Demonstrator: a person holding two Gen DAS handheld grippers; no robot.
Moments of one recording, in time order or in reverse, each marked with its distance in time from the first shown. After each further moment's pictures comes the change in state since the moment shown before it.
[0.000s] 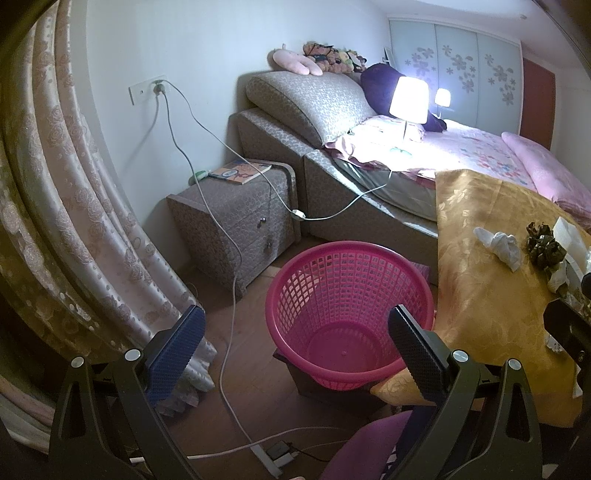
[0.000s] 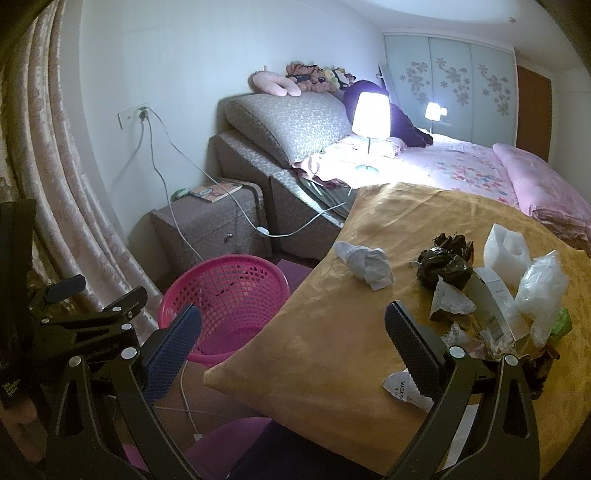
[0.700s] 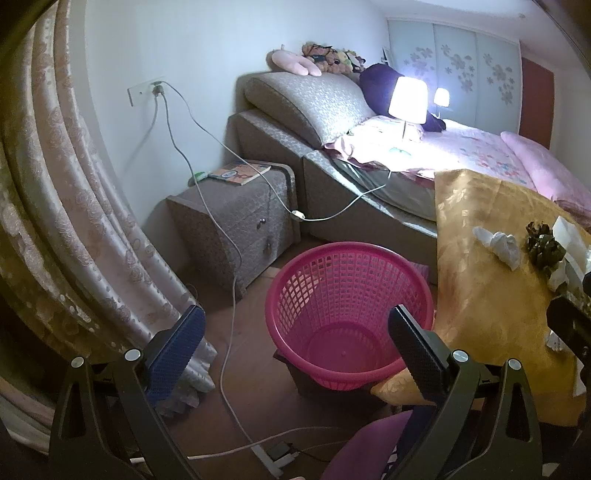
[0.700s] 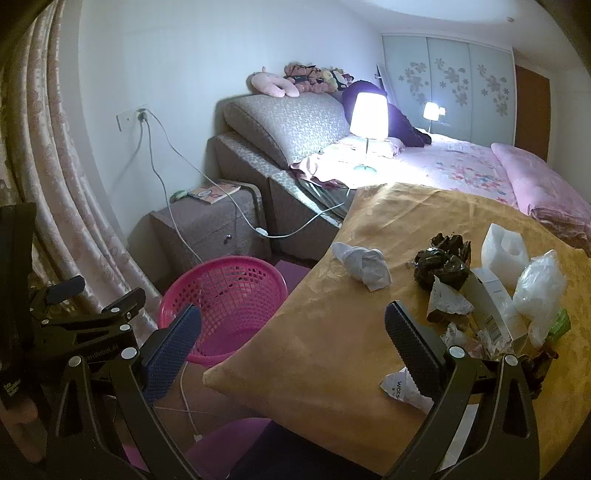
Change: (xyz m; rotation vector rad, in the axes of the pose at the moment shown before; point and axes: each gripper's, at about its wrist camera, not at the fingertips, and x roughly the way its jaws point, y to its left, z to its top) left arm -0.001 0.001 0.000 -0.002 -0.001 0.001; right arm -0.001 -0.001 0.000 0.002 -0.002 0.001
